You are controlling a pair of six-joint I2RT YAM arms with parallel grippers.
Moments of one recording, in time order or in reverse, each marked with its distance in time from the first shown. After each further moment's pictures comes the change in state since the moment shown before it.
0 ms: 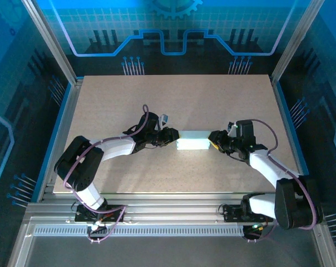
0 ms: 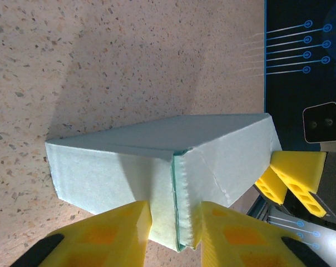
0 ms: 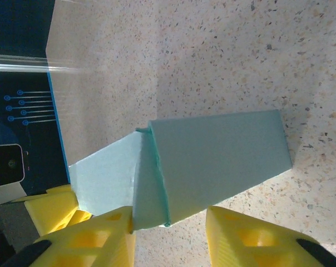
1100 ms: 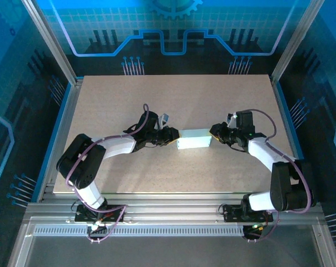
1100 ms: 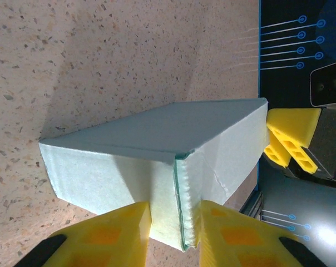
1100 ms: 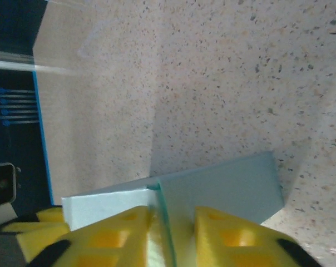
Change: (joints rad) left arm 0.017 0.032 0.012 0.024 0.055 0.004; right arm -0.032 0.160 0.160 -0.053 0.014 -0.141
